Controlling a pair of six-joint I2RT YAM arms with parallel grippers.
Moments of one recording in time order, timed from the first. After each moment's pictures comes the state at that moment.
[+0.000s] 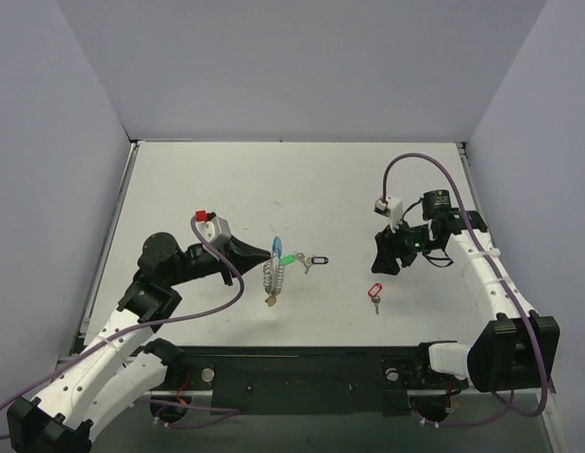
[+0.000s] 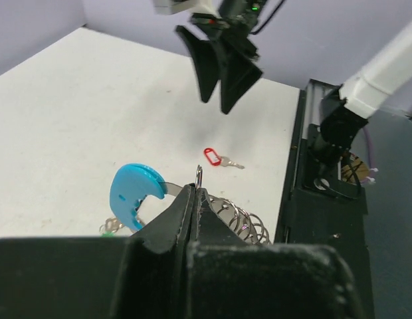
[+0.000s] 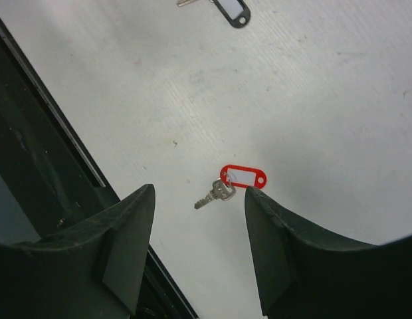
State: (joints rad) left arm -0.55 0.74 0.58 0.21 0.74 -0.17; right arm 0.09 1.28 1.02 -0.97 -0.70 -0.65
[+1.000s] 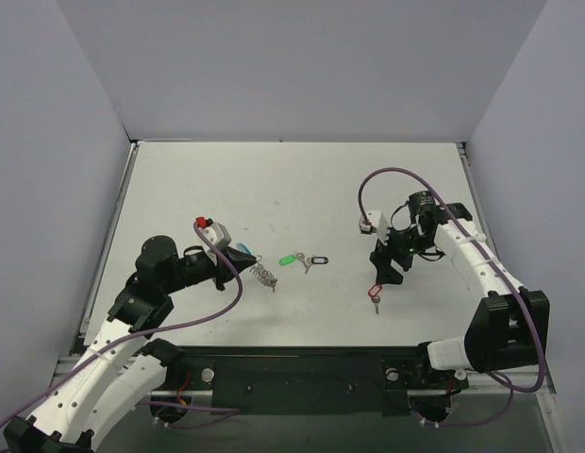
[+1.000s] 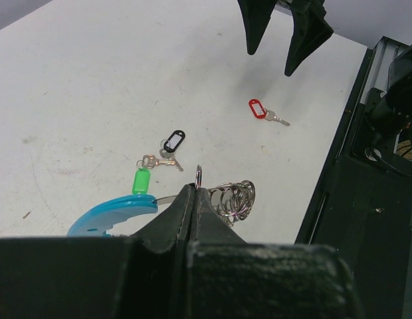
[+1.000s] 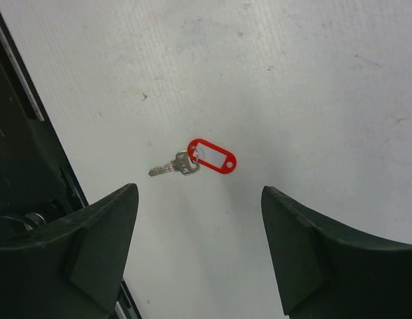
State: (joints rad) left arm -0.47 0.66 0.62 -0.14 0.60 -0.02; right arm 0.13 1.37 1.01 -1.05 -0.58 -1.07
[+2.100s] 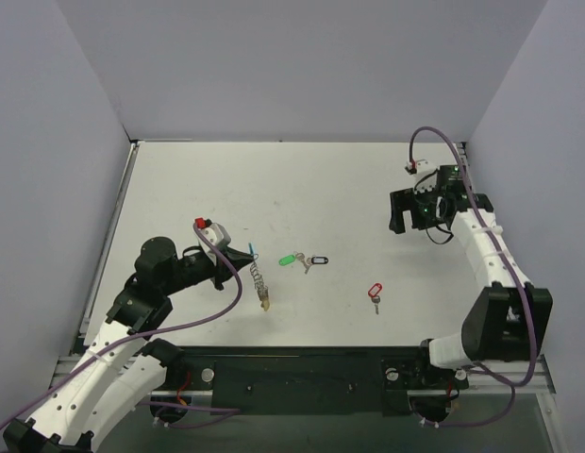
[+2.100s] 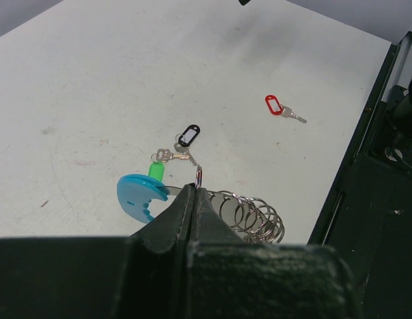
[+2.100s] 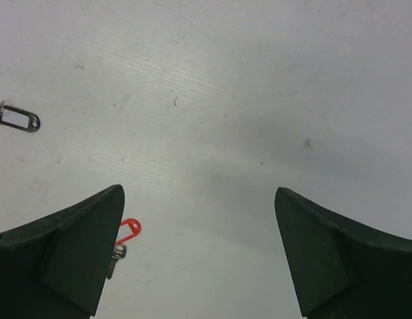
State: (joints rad) left arm -0.47 0.64 0.62 -0.17 0.55 0.01; right arm -0.02 1.32 1.04 -0.60 -0.22 -0.24
